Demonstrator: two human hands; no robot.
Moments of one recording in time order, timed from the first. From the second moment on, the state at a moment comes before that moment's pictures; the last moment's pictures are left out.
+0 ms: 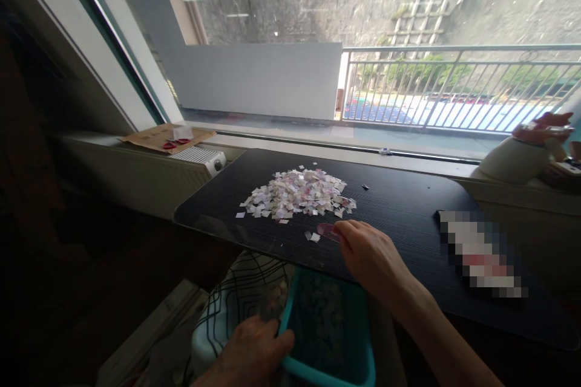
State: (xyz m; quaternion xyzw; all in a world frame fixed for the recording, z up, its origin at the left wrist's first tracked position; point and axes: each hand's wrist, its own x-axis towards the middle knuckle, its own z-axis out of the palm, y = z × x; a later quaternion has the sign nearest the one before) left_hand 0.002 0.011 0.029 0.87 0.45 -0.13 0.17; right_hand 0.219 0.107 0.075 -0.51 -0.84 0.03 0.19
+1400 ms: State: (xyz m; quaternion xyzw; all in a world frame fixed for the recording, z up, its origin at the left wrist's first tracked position) left_hand -0.003 0.011 0.025 0.86 0.46 -0.13 0.17; right_hand 0.255 0.076 0.076 -0.49 -0.83 0.18 0.20
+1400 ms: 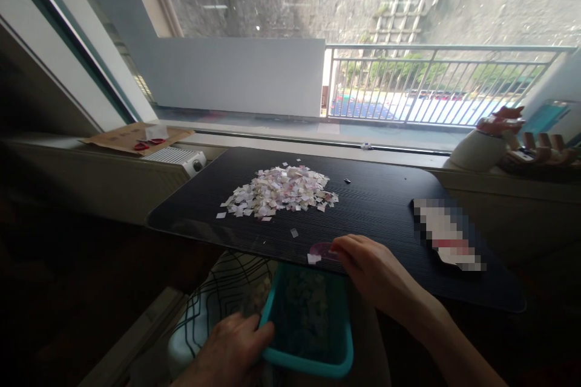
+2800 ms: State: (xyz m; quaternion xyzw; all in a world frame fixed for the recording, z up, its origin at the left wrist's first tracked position) left_hand 0.006 0.007 0.026 0.87 0.45 -0.11 0.16; right_hand 0.167 0.066 0.069 -0.49 -0.84 0.11 0.20
